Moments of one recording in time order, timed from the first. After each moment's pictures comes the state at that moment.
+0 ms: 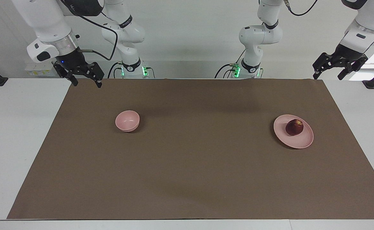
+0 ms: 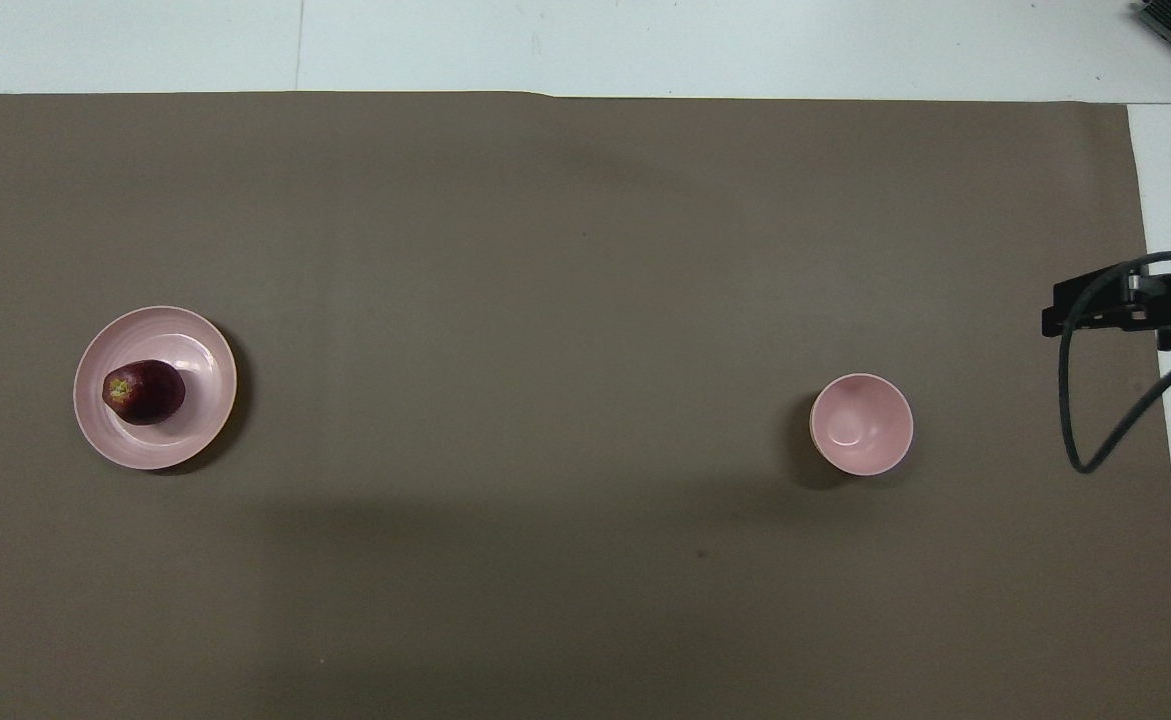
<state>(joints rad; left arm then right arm) 0.00 -0.03 0.06 -1.50 0.00 1.47 0.16 -0.11 0.02 0.09 -1.52 0.03 1.51 0.11</state>
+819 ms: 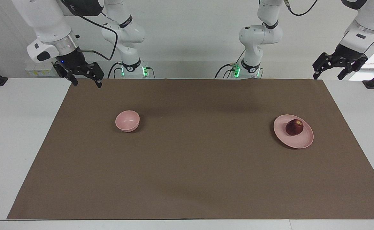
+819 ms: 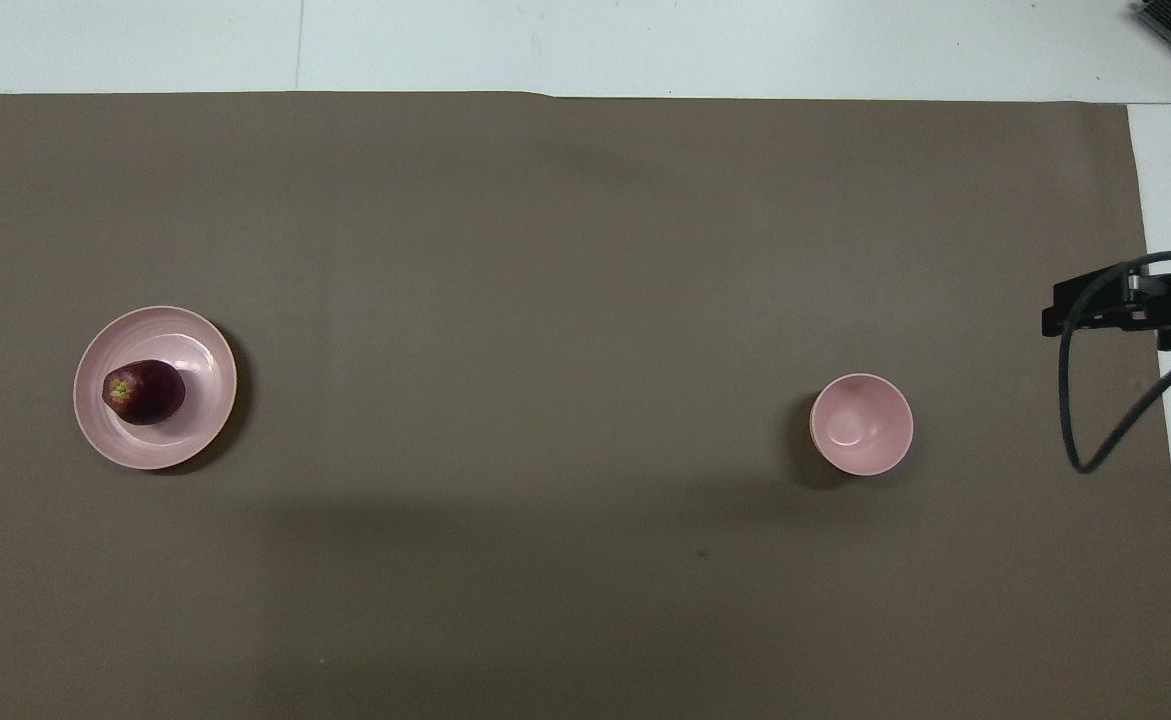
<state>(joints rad) 0.00 -0.03 0.06 -1.50 0.00 1.47 0.16 -0.11 0.02 0.09 -1.52 0.03 1.51 0.11</state>
